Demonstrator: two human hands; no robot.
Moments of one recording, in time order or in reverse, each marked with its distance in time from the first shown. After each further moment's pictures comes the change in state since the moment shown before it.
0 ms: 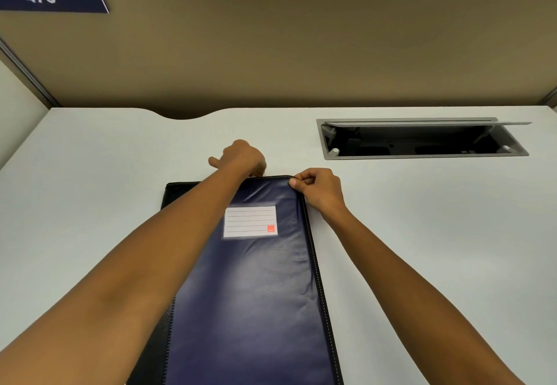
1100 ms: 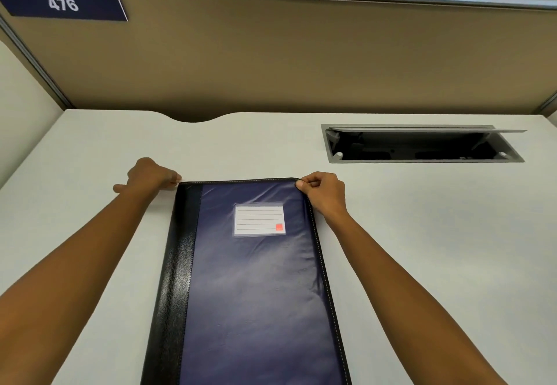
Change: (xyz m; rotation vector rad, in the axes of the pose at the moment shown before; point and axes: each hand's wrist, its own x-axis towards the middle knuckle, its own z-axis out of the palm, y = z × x) left_hand 0.052 -0.174 -0.061 -0.500 0.125 -0.182; right_hand -0.004 0.003 0.008 -0.009 0.093 0.008
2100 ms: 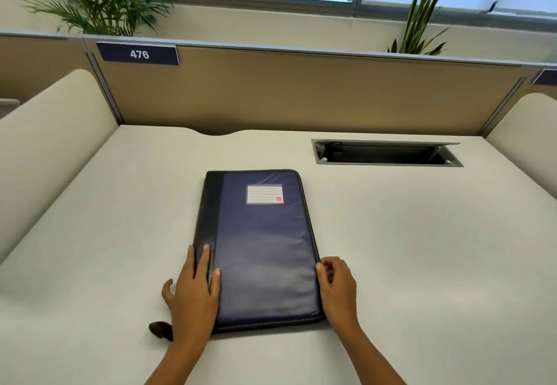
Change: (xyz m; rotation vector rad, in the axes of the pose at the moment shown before) left_hand -0.297 -0.195 0.045 0.327 0.276 0.493; right_hand -0.271 0.074 -0.038 -0.011 0.181 -0.106
